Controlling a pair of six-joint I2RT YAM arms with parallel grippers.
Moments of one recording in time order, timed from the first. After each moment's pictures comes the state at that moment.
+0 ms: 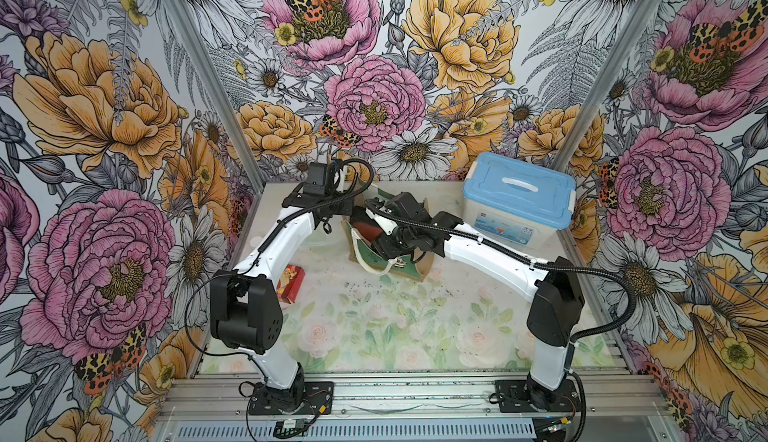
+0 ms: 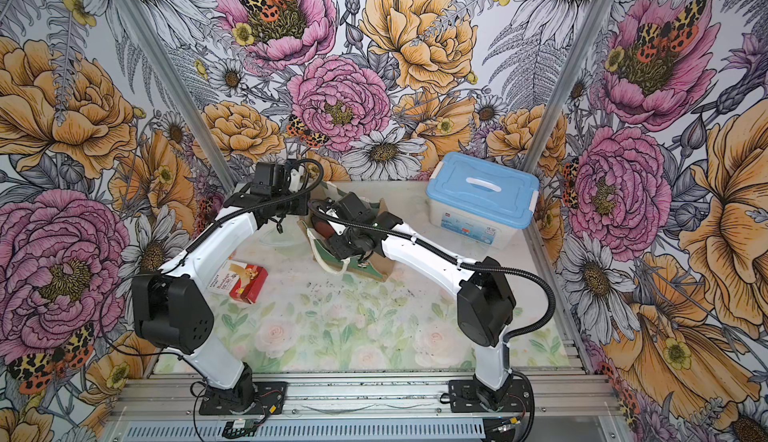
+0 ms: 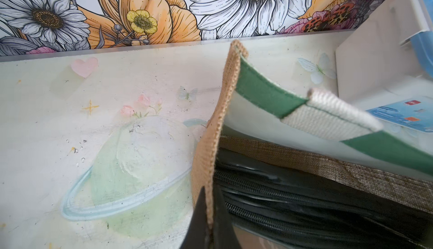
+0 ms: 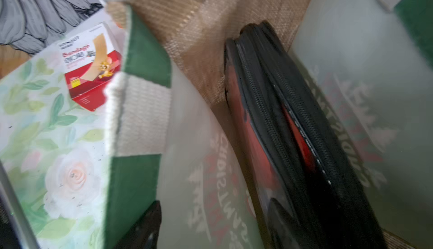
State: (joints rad) left arm -0.22 1.65 1.47 -0.57 0.08 -0.11; right arm 0.81 1.90 1.72 -0.67 -0.01 0.02
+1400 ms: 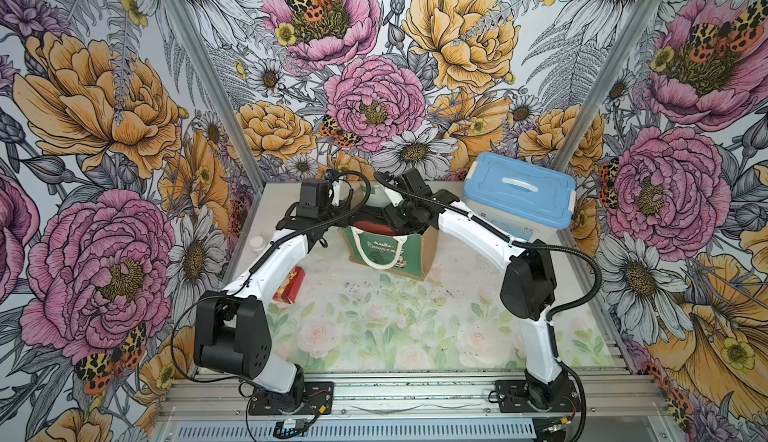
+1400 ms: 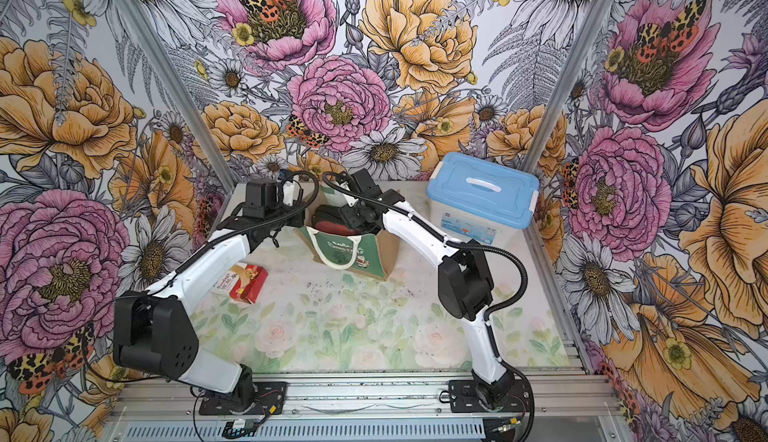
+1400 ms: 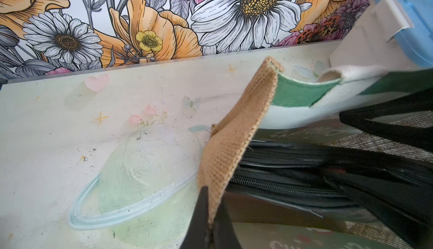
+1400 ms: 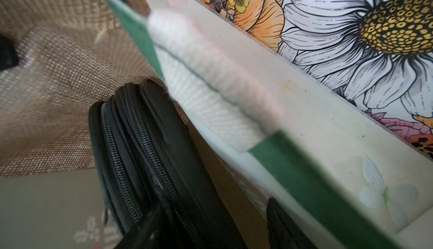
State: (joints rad) left arm -0.22 1.52 1.22 -0.34 0.08 -0.06; right arm 0.65 2.12 1.98 -0.66 0.01 -0.05
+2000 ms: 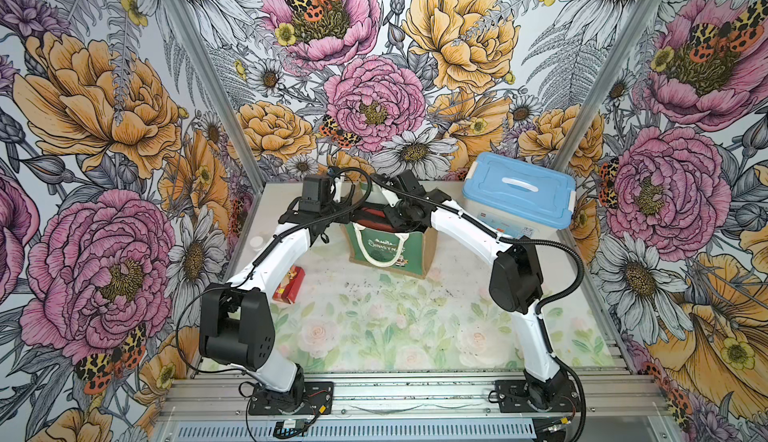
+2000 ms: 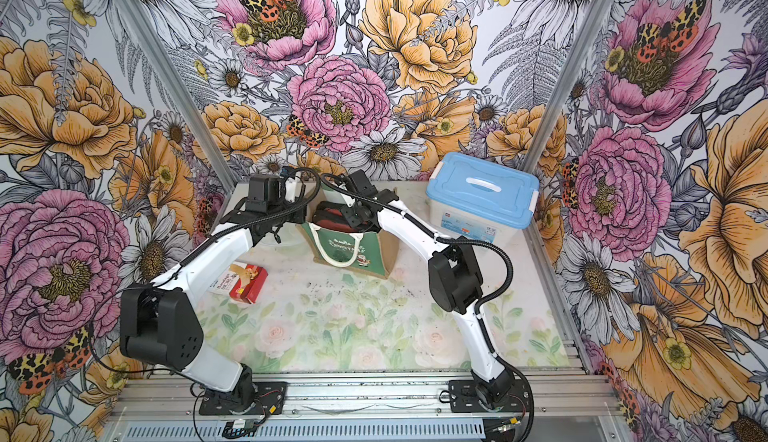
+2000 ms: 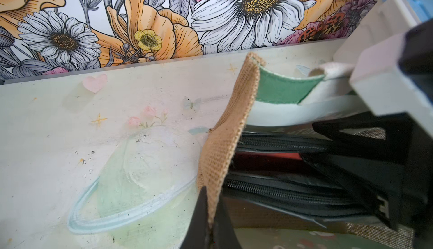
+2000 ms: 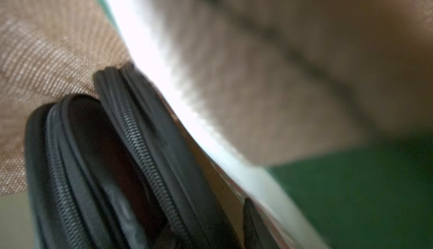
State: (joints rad) left arm -0.22 1.58 1.31 -0.39 0.08 -0.06; right arm 0.64 2.22 2.08 -0.68 0.04 -0.08
